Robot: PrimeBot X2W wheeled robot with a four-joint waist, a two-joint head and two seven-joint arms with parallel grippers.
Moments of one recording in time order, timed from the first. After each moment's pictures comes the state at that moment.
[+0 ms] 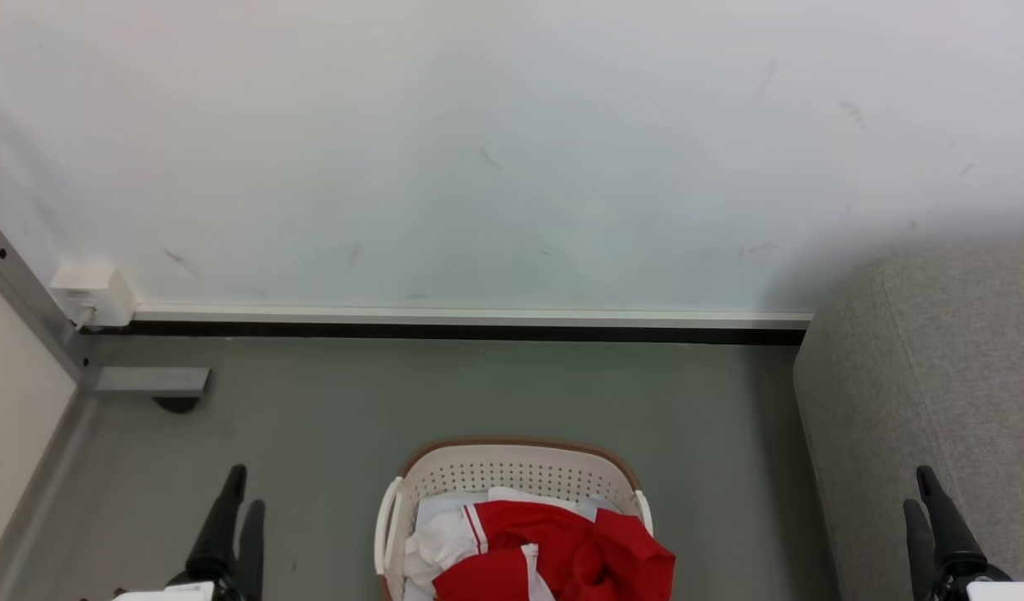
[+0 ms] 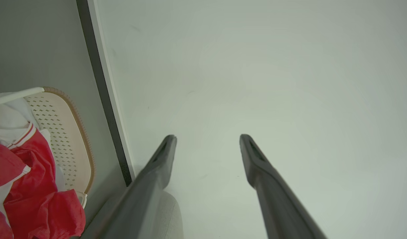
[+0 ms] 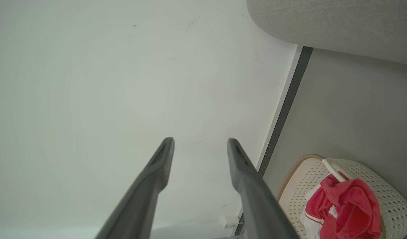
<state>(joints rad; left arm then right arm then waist) -0.07 0.04 0.11 0.28 -1.60 -0.13 0.11 -0.07 -0.04 -0.11 0.28 1.61 0.13 0.11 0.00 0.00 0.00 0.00</state>
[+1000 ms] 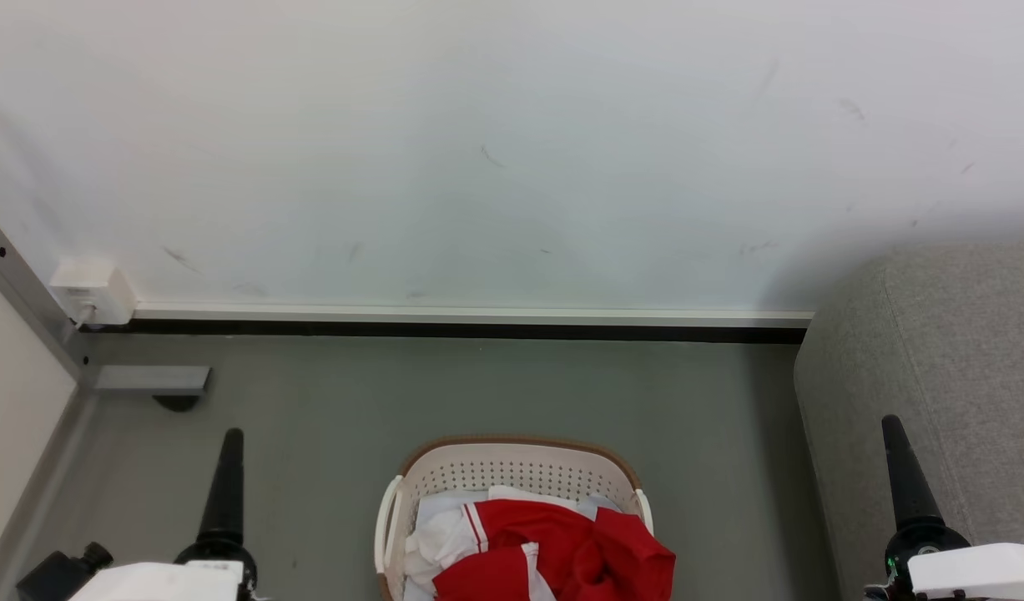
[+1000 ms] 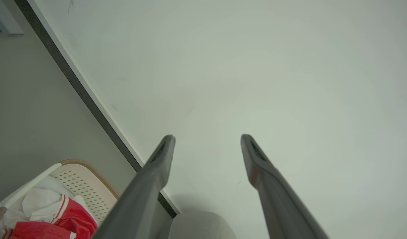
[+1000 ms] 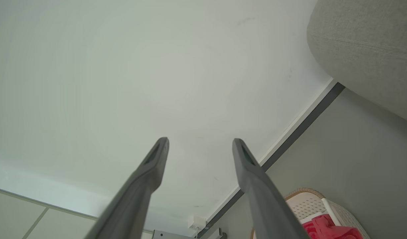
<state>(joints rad) -0.07 0.04 0.10 0.17 -1.23 -0.12 -0.02 -0.08 -0.07 0.03 0.18 1.34 0.13 -0.02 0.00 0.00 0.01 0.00</state>
